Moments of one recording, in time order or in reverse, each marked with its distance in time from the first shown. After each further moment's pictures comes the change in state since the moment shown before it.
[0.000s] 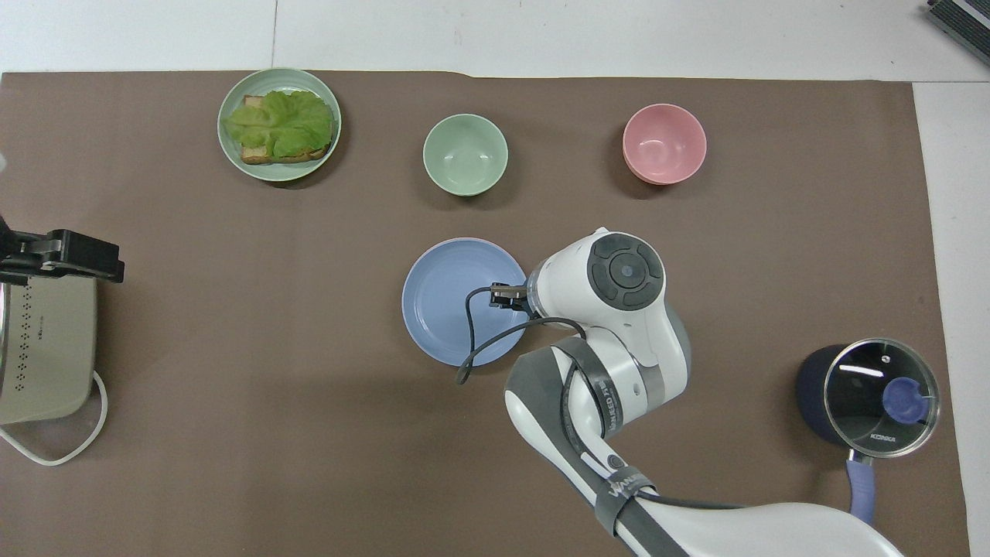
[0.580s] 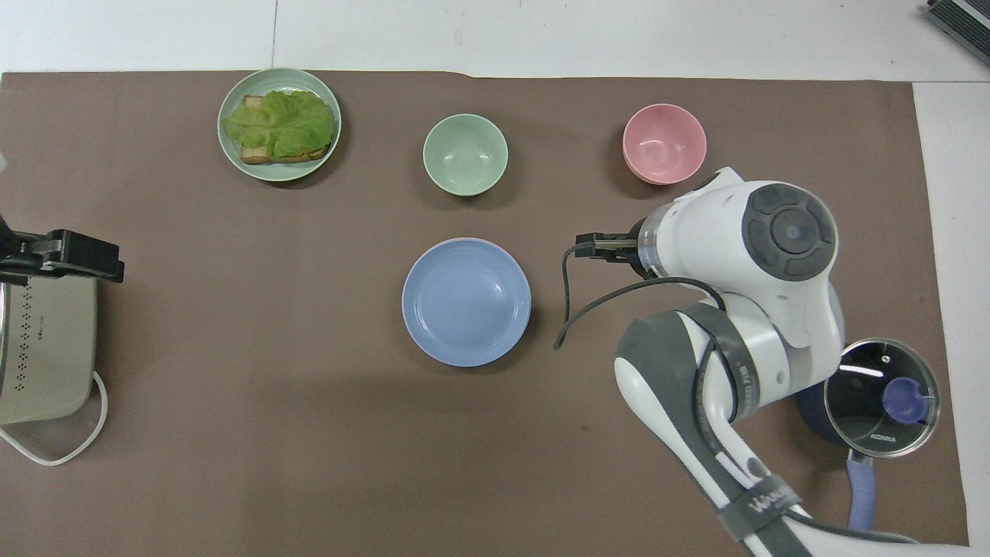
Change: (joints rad) left arm 0.000 0.000 0.000 0.000 0.000 0.000 0.000; right arm -0.178 -0.164 -0.005 0.006 -0.079 -0.196 -0.138
